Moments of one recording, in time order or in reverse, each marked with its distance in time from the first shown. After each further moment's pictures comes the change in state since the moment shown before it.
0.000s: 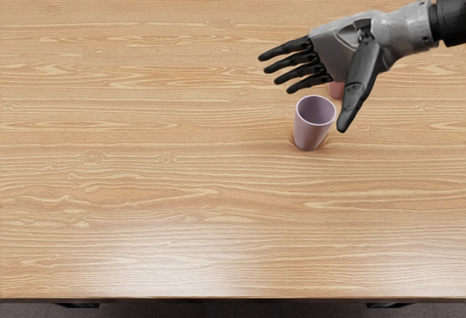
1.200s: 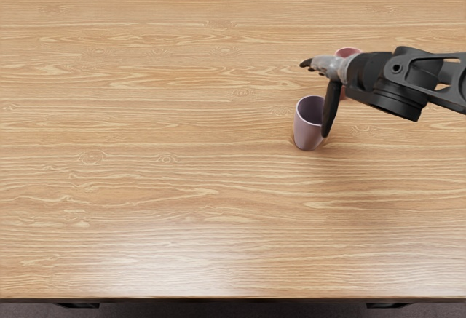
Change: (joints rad) left arm 0.000 0.000 0.001 0.000 0.000 0.000 0.000; right arm -0.092 0.364 -0.263 -0.061 -0.797 -0.740 0.000
